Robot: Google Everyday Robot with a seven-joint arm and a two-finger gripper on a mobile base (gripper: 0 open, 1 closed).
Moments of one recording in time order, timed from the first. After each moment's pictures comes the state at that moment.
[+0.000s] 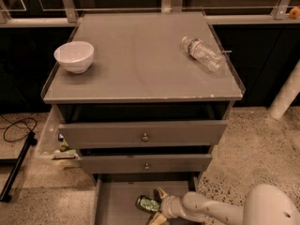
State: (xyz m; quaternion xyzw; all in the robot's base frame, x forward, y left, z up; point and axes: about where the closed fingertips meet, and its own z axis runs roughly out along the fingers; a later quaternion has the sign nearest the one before) arm 0.485 -0.044 0.135 -0.54 0.74 0.22 0.33
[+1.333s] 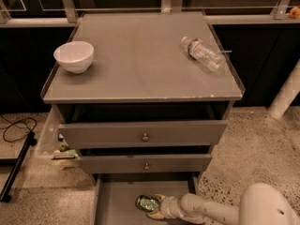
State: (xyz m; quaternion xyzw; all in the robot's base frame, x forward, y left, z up) arm 0.491 -0.045 0.118 -0.53 0.76 0.20 0.33
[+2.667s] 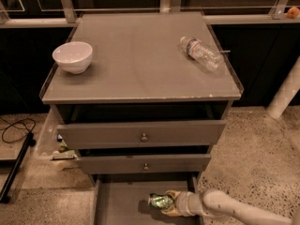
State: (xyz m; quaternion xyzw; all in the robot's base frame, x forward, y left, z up) arm 0.468 -0.101 0.237 -0.57 0.71 0.20 0.36
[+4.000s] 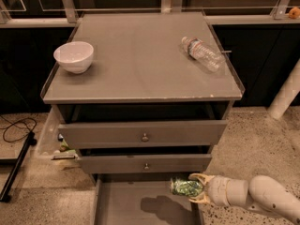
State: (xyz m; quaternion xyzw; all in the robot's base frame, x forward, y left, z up) arm 0.441 -0.183 0.472 -0.61 0.66 0.13 0.41
